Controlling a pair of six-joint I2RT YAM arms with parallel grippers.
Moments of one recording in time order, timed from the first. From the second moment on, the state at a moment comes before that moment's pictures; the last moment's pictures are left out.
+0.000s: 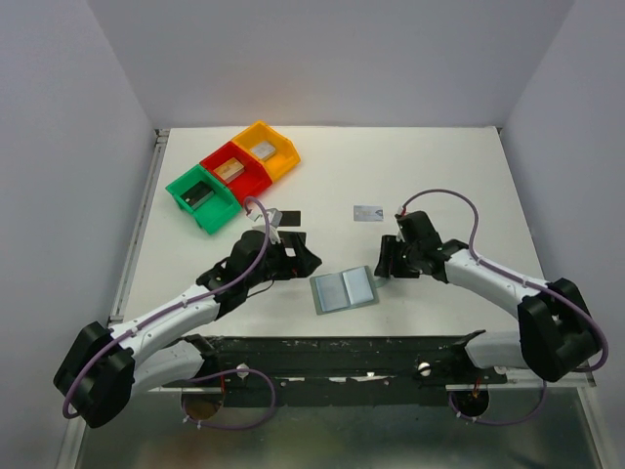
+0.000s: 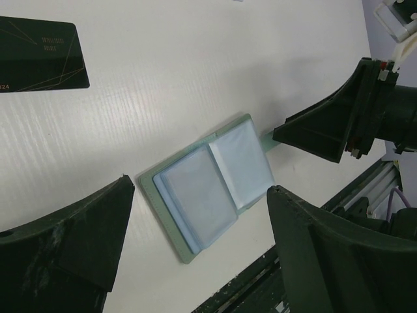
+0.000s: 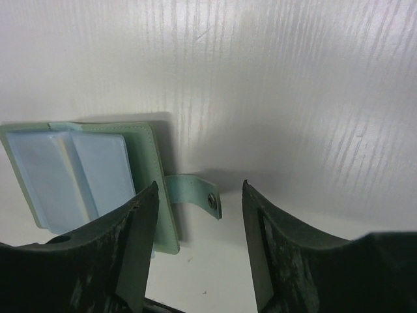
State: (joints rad) left arm -0.70 1.04 0.49 0.09 0.06 -0.75; right arm 0.49 1.30 0.67 -0.34 -0.05 0.47
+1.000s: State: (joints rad) left arm -0.70 1.02 0.46 0.08 0.12 -0.66; right arm 0.50 1.32 0.56 -0.23 -0.28 0.58
